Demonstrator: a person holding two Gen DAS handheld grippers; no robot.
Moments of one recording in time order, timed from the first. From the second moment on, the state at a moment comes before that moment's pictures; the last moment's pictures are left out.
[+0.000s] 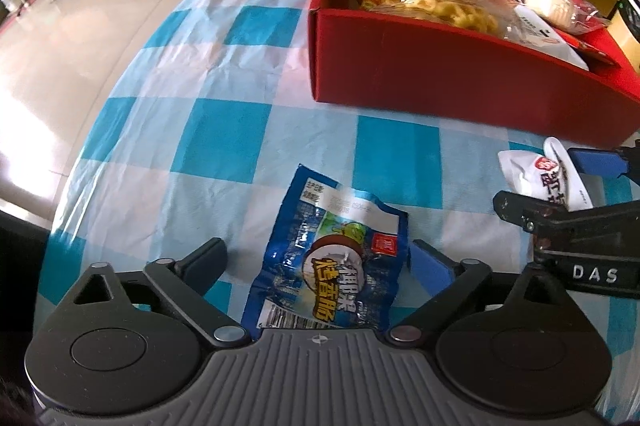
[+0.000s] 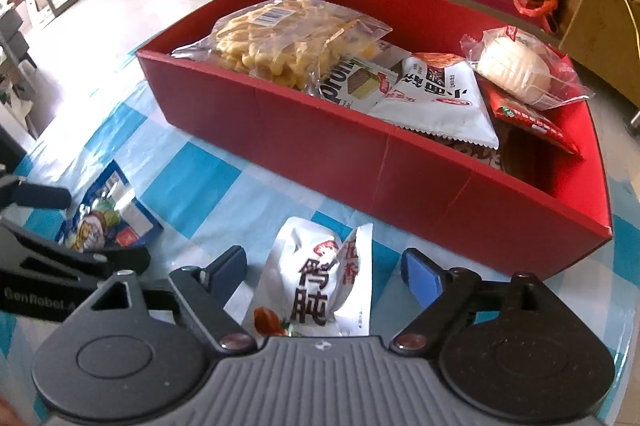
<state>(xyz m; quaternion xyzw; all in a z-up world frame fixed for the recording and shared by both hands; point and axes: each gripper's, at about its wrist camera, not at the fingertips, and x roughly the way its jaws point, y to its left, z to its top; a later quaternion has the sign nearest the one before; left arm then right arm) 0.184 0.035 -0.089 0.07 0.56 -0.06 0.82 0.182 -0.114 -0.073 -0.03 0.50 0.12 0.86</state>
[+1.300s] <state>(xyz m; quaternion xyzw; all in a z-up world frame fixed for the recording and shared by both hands) 0.092 -0.005 -0.092 0.11 0.57 -0.09 0.81 0.058 -0.144 -0.070 -0.01 0.53 0.07 0.85</state>
